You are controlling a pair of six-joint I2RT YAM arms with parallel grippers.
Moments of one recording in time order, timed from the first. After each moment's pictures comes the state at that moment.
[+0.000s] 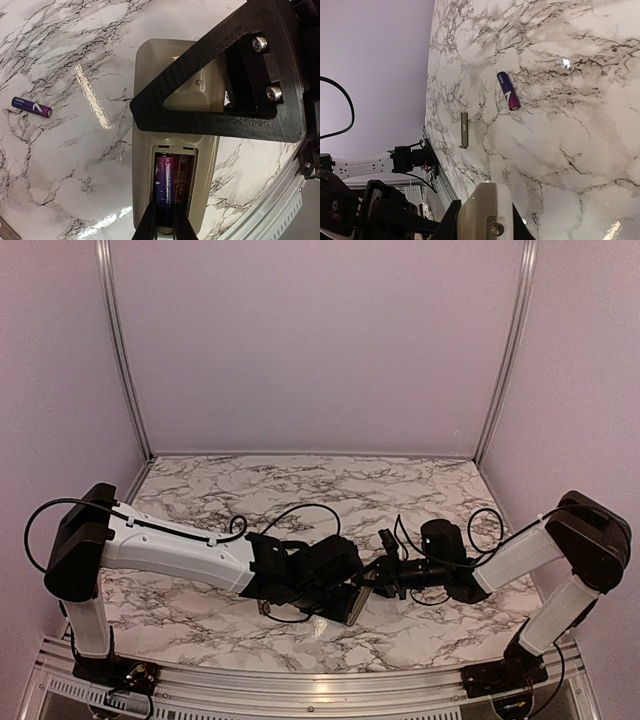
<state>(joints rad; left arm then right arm) -1.28 1.94 1.36 -0.39 -0.15 -0.79 0.69 1.59 0.43 0.70 -0.63 1.11</state>
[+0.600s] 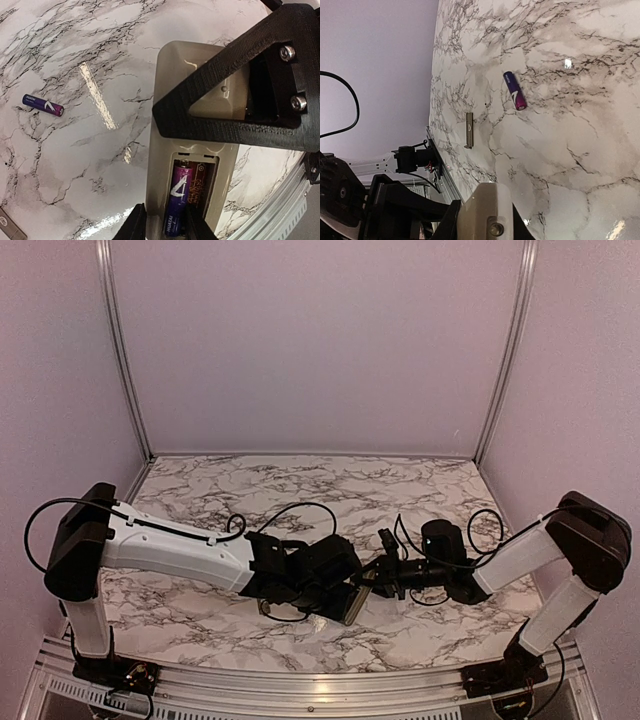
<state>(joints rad) -1.28 1.94 1.36 -0.41 -0.18 -0.80 0.70 1.59 0.42 0.73 -0.63 1.13</state>
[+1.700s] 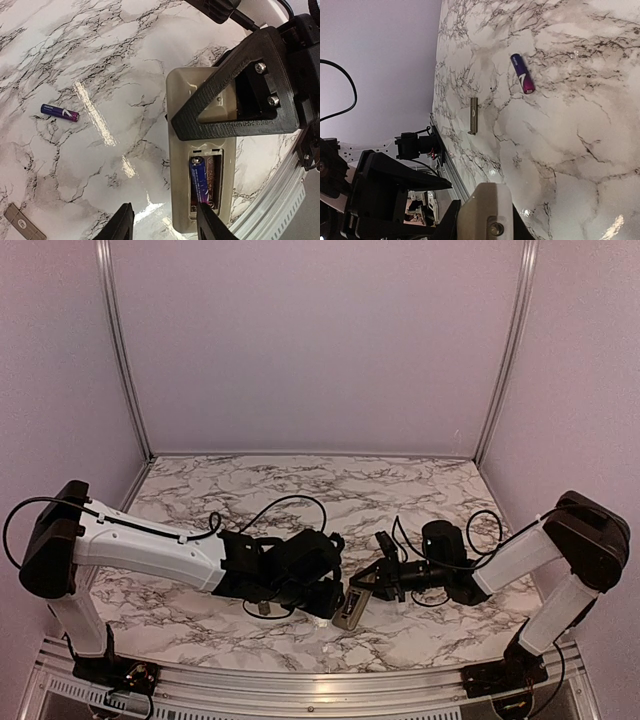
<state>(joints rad) -1.27 1.81 1.22 -0.31 -0.17 -0.71 0.69 1.60 0.41 0.75 -0.71 1.12</state>
